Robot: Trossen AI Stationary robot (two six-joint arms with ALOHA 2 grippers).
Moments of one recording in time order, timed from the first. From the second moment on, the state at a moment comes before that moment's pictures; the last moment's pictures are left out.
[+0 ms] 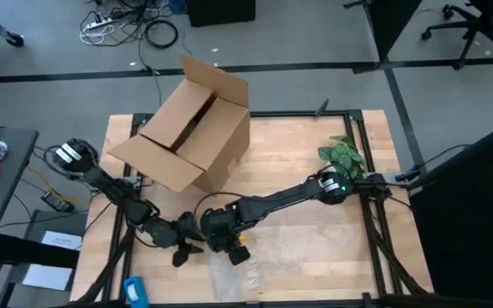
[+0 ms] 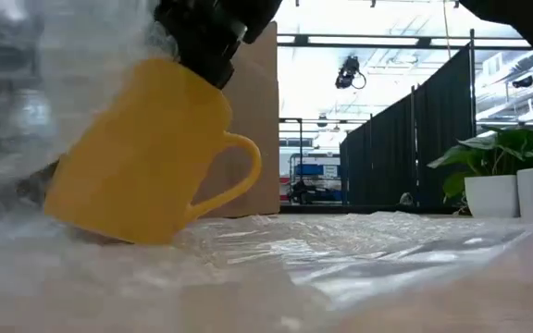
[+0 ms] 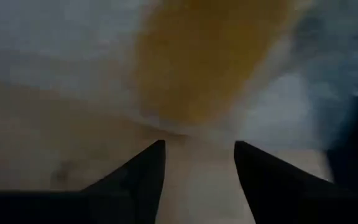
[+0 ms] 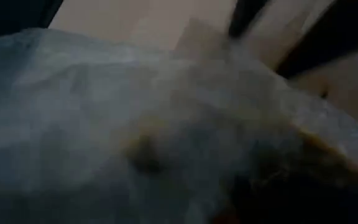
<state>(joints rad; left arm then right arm) -0.70 1.38 0.38 0.38 -0.25 -0.84 0.26 2.47 2.29 -0.88 -0.17 -0.18</state>
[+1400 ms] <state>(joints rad) -0.57 1.41 0.48 0.44 -0.51 -0.42 0.34 2.36 2.35 -0.80 -0.06 -0.27</state>
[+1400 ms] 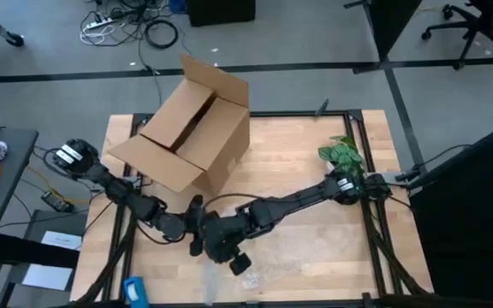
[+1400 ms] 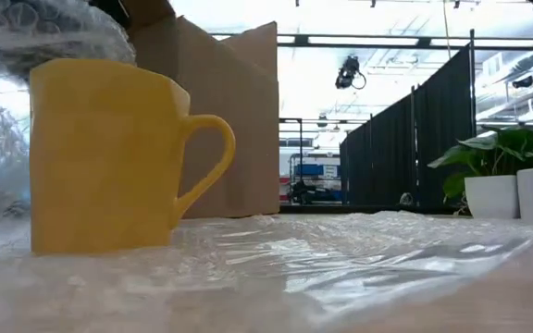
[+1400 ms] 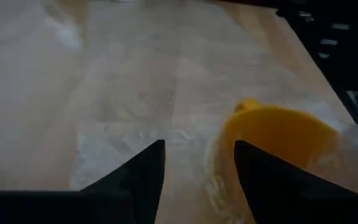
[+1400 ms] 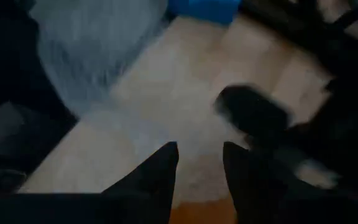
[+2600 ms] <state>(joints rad) -0.71 1.33 0.48 0.44 -0.52 -0.43 0.28 2.39 2.15 -0.70 -0.05 -0.18</state>
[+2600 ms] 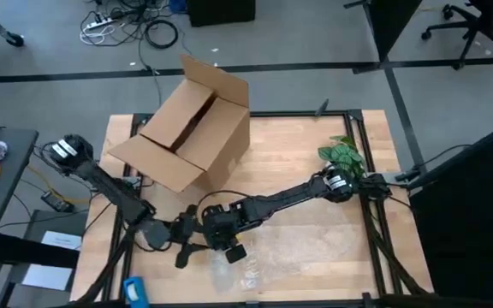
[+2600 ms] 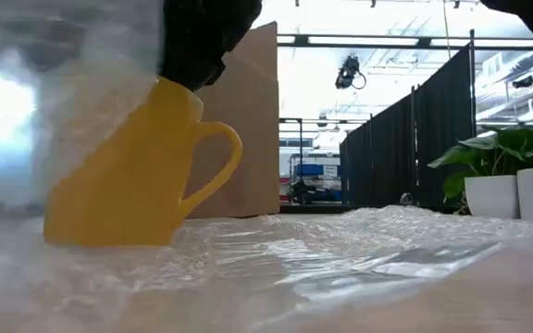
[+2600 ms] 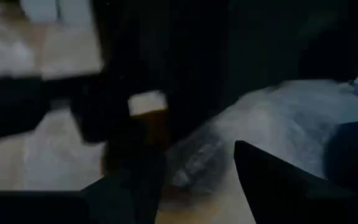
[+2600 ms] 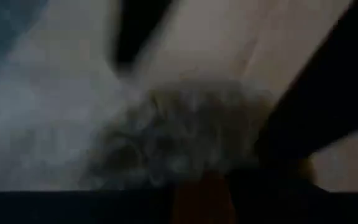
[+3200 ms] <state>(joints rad) -0.67 1.35 0.48 0.38 -0.62 -0.53 0.36 2.34 2.36 -1.03 0.19 -0.19</state>
